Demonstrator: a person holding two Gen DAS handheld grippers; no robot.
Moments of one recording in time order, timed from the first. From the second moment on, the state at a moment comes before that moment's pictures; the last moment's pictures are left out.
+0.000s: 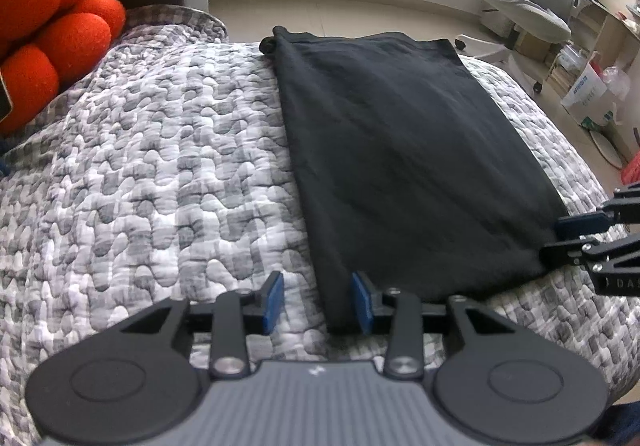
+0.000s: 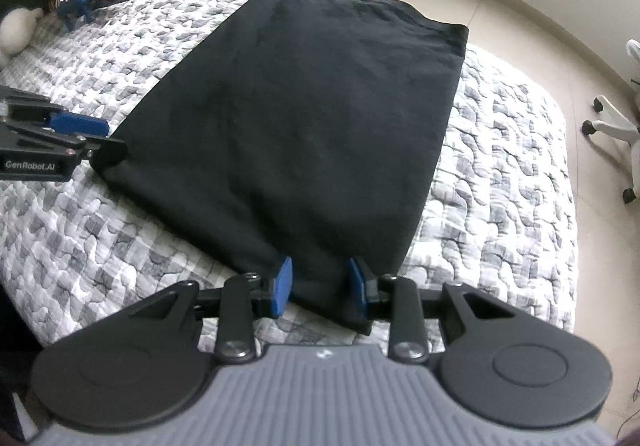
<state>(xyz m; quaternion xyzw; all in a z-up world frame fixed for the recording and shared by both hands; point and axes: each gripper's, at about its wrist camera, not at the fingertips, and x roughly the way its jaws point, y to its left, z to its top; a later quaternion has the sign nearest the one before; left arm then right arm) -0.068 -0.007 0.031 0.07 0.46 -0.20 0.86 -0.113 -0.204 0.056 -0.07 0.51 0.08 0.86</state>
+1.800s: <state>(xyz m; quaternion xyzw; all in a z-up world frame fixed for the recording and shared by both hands) 0.027 -0.071 0.034 0.02 0.45 -0.16 0.88 -0.033 -0.231 0.053 0.08 0.44 0.04 0.89</state>
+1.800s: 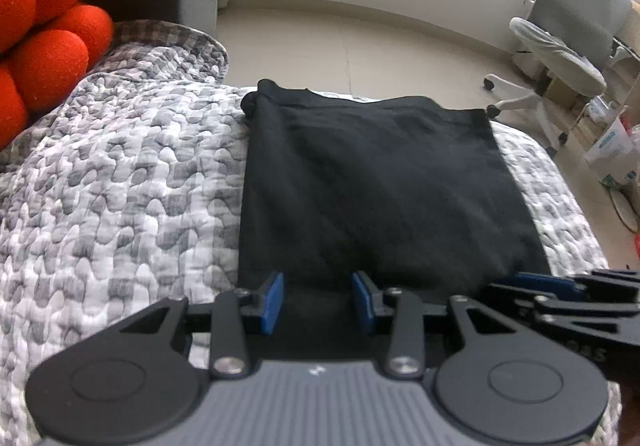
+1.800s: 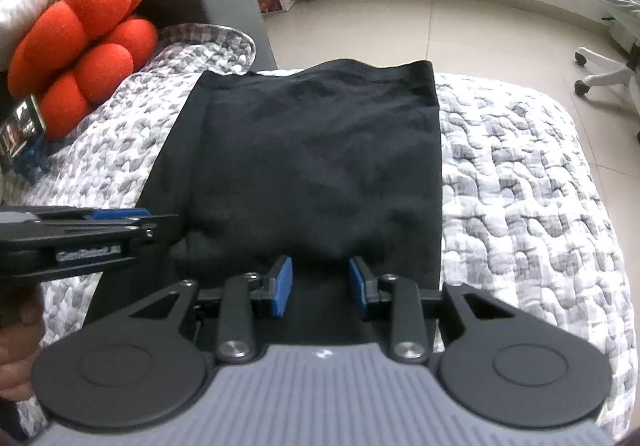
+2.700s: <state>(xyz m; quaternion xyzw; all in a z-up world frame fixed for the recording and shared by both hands) 0.043 -0.076 0.032 0.02 0.42 -0.17 0.89 -0.011 -0.212 0.051 0.06 0.42 0.03 0.91</state>
